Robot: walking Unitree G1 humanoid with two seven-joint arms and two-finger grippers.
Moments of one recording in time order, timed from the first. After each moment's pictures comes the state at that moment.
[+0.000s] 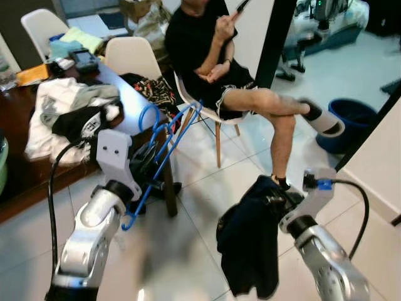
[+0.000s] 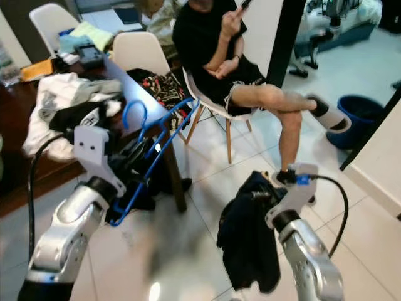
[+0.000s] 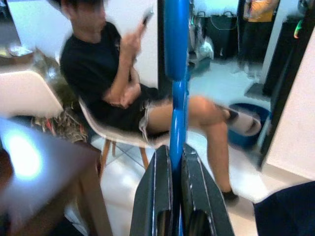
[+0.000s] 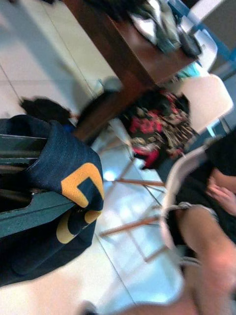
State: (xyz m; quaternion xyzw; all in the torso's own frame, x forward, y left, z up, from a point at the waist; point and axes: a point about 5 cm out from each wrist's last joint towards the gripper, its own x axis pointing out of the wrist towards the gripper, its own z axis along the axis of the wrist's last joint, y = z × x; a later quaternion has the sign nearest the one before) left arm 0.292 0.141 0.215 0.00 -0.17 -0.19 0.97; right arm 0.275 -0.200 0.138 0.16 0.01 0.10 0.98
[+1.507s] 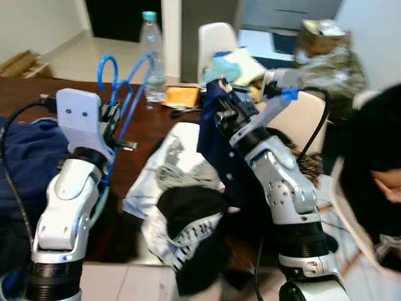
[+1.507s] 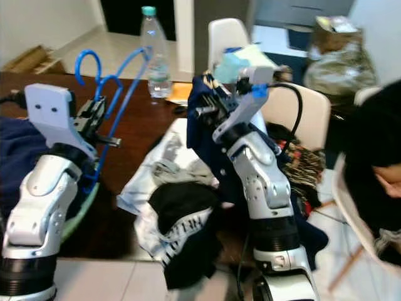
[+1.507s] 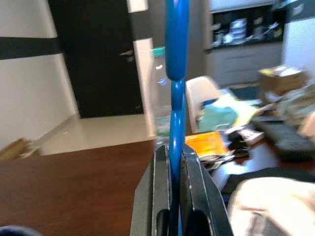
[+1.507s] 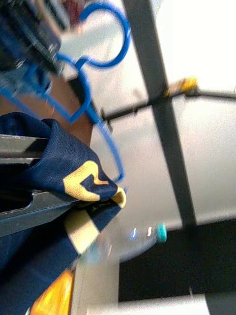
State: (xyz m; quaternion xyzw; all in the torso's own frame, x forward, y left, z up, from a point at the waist) left arm 0.299 0.178 0.256 0.07 -0.21 -0.04 0.97; right arm 0.335 -0.086 0.281 0.18 -0.20 0.33 0.91
